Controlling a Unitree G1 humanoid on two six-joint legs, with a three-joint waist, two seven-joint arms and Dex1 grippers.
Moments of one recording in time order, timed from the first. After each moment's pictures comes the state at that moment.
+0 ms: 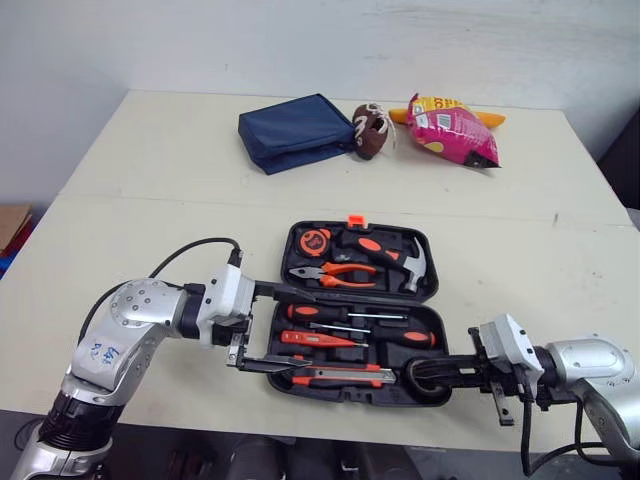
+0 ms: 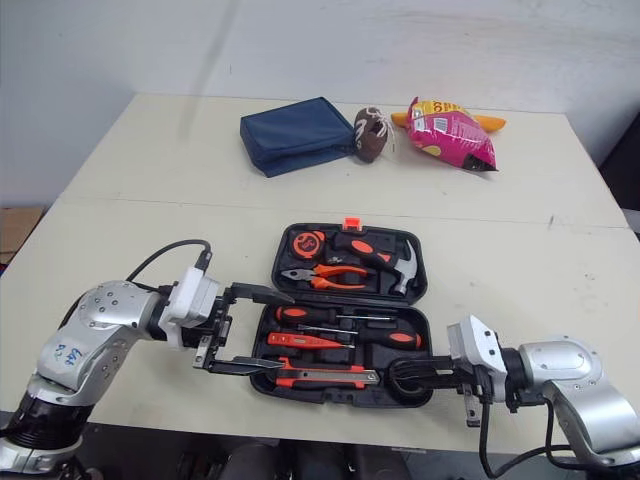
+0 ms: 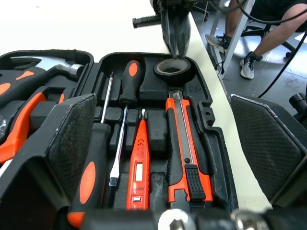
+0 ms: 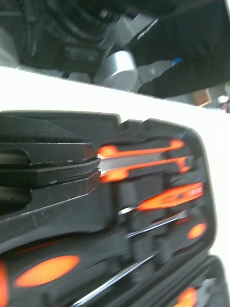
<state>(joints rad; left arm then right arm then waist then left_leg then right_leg) -0.25 0.72 -0.05 -0.37 -0.55 0.34 -1.19 0.10 -0.82 -0.06 -0.28 0.49 0.13 1.36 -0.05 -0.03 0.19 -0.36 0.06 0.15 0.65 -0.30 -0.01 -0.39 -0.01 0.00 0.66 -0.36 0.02</state>
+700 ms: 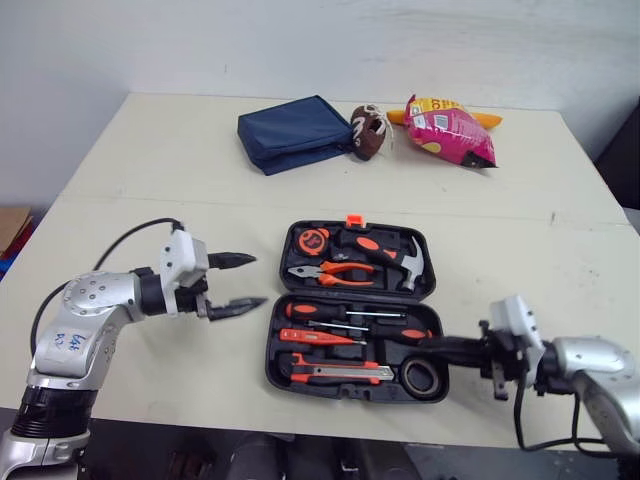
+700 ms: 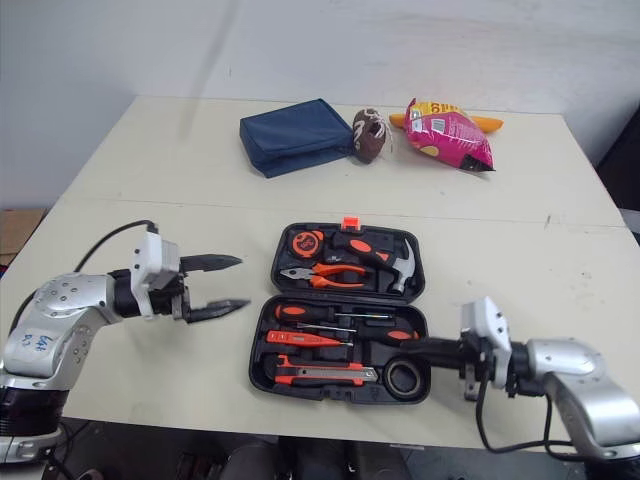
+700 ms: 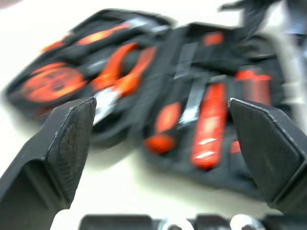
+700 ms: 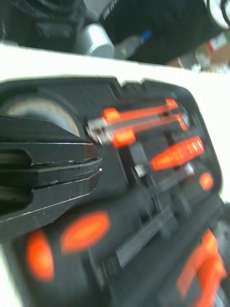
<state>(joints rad) -0.26 0.76 0.12 -0.11 -0.44 0.31 -1.02 0.05 -0.83 -0.15 -0.24 0.62 0.28 1.22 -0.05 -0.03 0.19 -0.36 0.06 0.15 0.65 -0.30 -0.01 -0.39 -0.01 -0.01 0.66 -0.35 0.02</state>
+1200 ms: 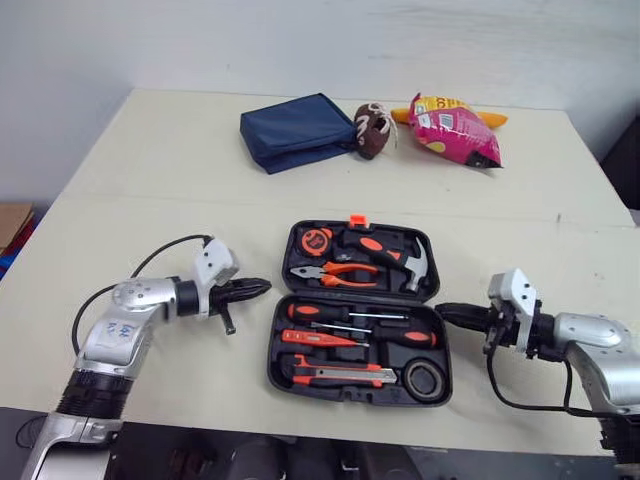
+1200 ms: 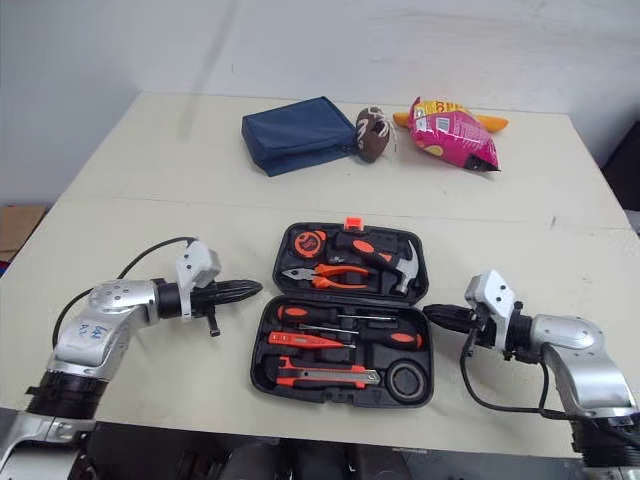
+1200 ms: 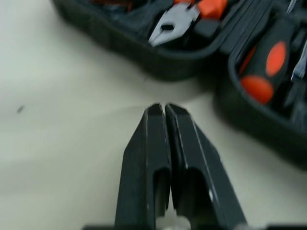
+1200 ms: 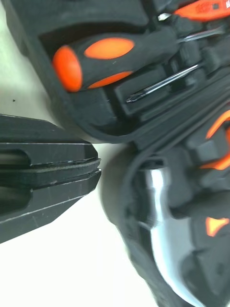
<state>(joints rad) -0.35 0.65 -0.03 0.01 -0.31 0.41 -0.92 -0.11 -0.77 -0.08 0.05 0.39 0.20 1.12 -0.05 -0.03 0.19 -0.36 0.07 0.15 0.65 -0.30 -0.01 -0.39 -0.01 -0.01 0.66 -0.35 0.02</state>
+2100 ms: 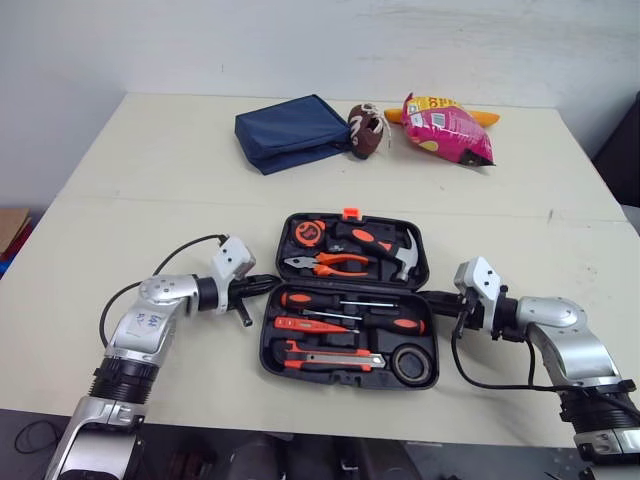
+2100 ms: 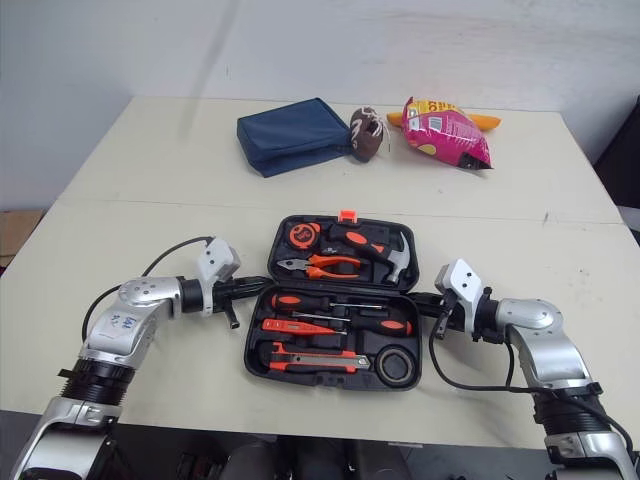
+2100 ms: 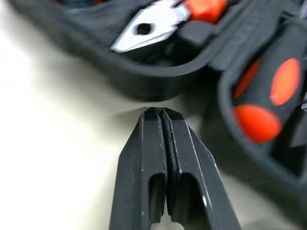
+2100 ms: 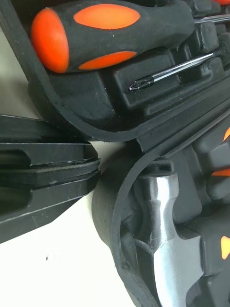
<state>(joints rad) -0.42 0.57 -0.06 0.13 -0.24 0.40 -0.87 -0.28 -0.68 0.00 0.16 0.29 0.17 1.11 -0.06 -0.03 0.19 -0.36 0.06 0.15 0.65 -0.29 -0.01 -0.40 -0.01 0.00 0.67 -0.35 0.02</state>
